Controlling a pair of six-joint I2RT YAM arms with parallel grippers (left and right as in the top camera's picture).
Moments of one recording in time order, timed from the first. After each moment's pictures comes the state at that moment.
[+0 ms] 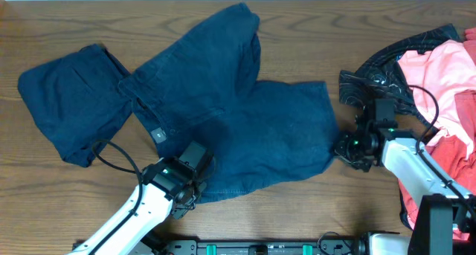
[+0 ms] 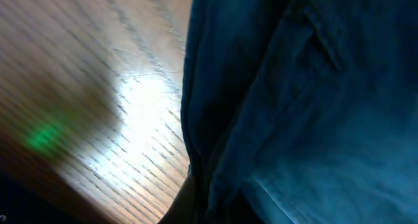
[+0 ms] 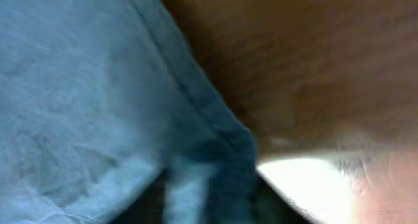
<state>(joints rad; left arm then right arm) -0.57 1.14 0.56 -0.93 -0.04 -1.40 -0.02 1.49 0.68 -0.59 -0.27 0.56</state>
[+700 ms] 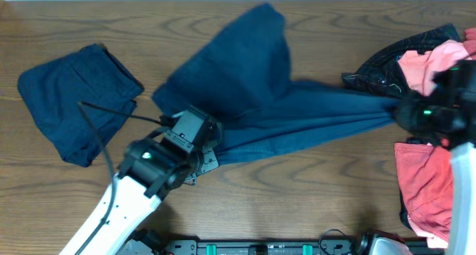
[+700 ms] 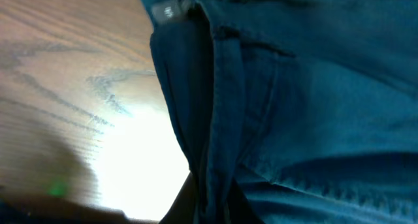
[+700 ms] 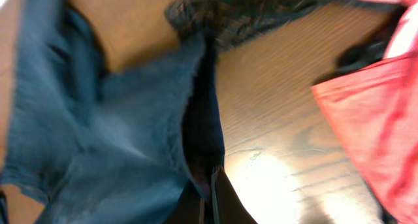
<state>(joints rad) -0.59 1.13 1.10 -1.19 -0.02 -0.92 -0.29 1.25 1.32 -1.18 -0.19 0.38</state>
